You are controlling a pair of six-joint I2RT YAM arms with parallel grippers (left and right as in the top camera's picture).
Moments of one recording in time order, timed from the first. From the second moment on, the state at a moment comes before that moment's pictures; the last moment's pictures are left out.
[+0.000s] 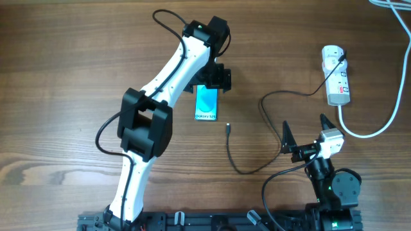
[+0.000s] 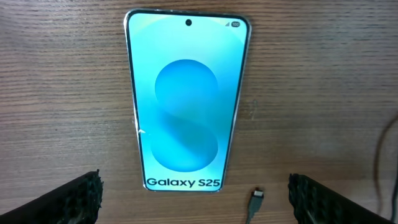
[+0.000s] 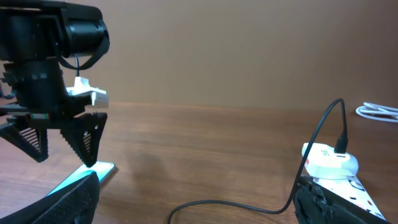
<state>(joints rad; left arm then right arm) -0.51 2.33 2.10 -1.36 0.09 -0.47 0.06 0.01 0.01 0.00 -0.13 0.03</state>
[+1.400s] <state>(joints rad) -0.51 2.44 2.10 -1.30 0.07 -0.42 0.06 0.01 0.01 0.00 -0.13 0.03</state>
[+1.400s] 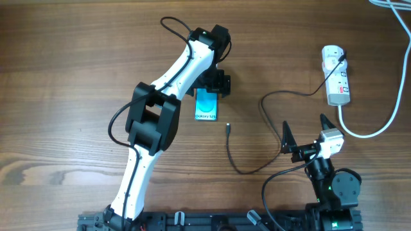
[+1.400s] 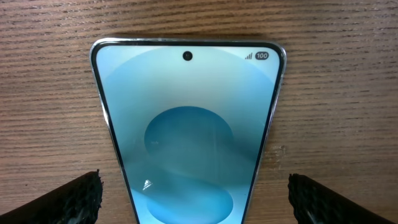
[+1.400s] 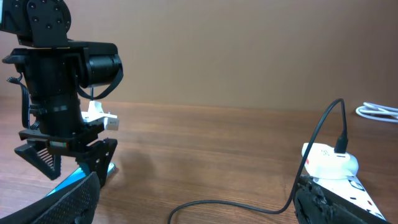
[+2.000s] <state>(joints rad) -0.51 2.47 2.10 -1.31 0.06 -0.42 0.06 0.01 0.01 0.00 -0.13 0.03</state>
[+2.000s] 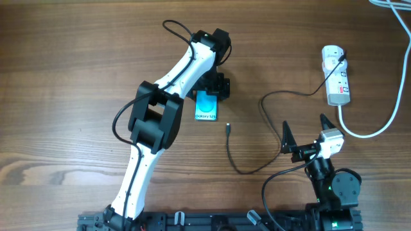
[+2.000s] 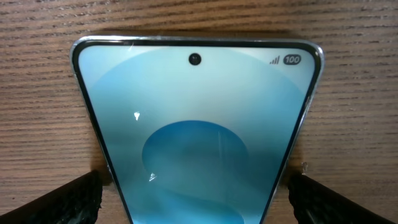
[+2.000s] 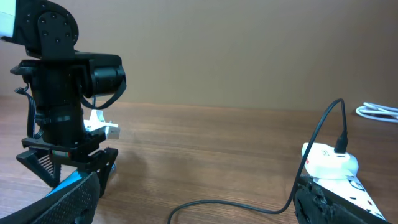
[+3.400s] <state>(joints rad) -0.51 2.47 2.10 -1.30 0.05 -0.35 0.06 0.01 0.01 0.00 -0.13 0.03</state>
